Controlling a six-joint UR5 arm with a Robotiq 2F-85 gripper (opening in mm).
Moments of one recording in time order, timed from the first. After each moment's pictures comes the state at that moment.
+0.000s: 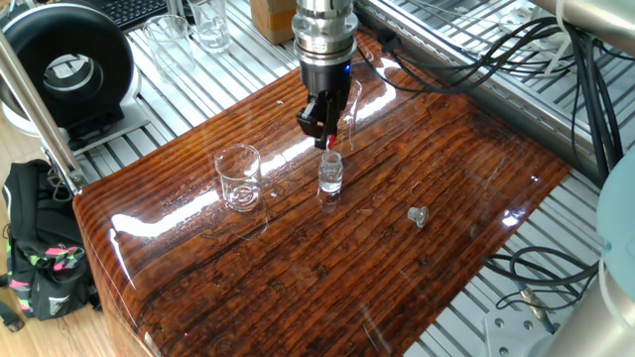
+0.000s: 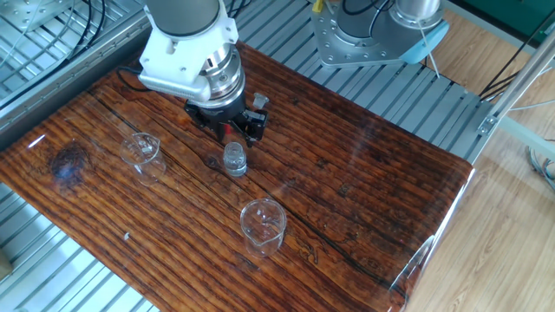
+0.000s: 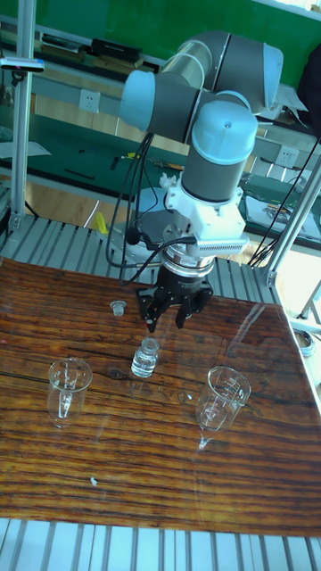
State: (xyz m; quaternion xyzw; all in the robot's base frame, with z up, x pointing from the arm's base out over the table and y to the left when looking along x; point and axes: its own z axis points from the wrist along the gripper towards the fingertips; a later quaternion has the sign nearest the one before) arm 0.506 0.037 0.126 0.17 -0.98 -0.04 0.06
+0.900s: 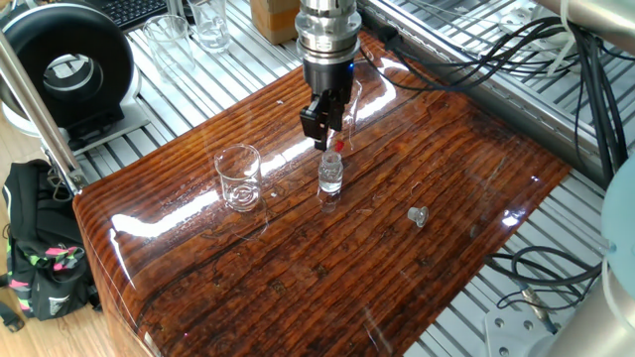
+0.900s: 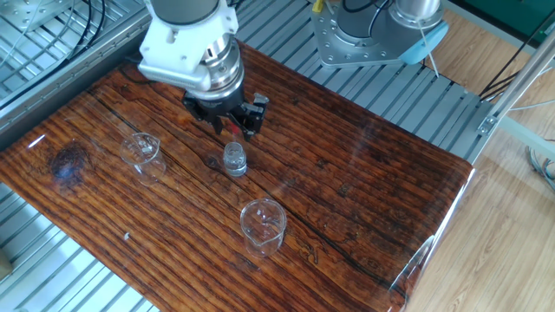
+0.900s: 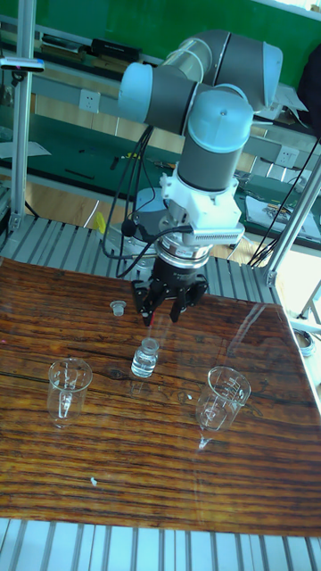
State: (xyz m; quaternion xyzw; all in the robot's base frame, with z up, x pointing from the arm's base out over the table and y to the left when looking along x) arm 0.497 0.022 0.135 0.18 -0.98 -0.03 0.05
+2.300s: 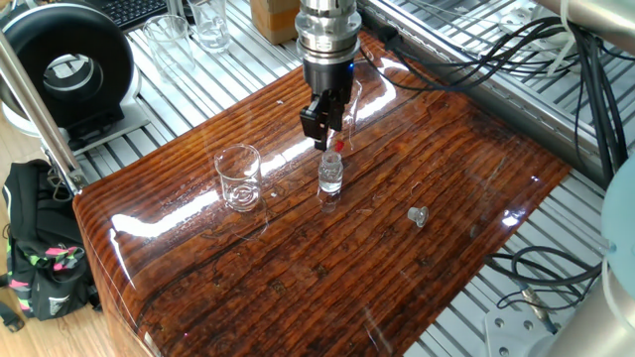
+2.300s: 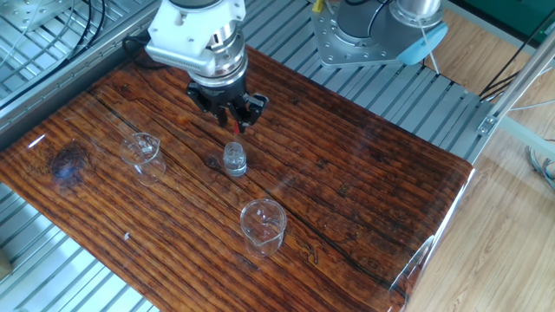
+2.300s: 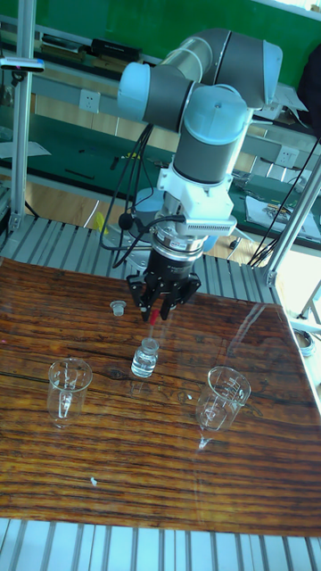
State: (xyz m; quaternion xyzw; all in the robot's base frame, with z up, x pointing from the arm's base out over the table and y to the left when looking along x) arm 0.489 0.015 0.131 0.16 -0.99 -0.02 0.04
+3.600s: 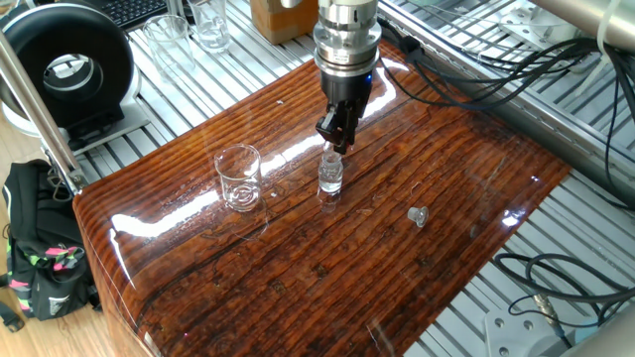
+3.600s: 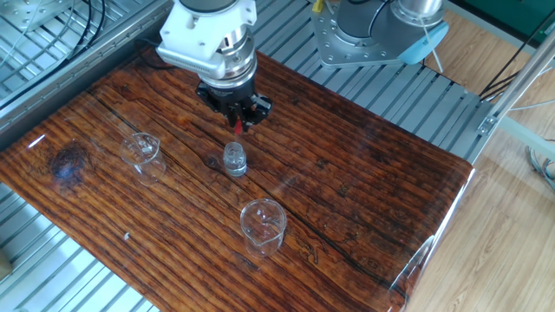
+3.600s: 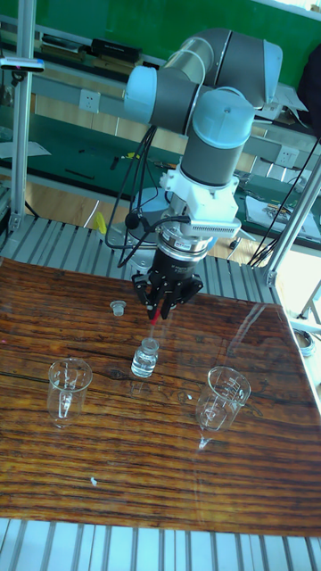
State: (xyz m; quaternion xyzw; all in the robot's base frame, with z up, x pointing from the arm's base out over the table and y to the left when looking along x) arm 0.478 0.021 0.127 0.14 -0.99 -0.01 0.04
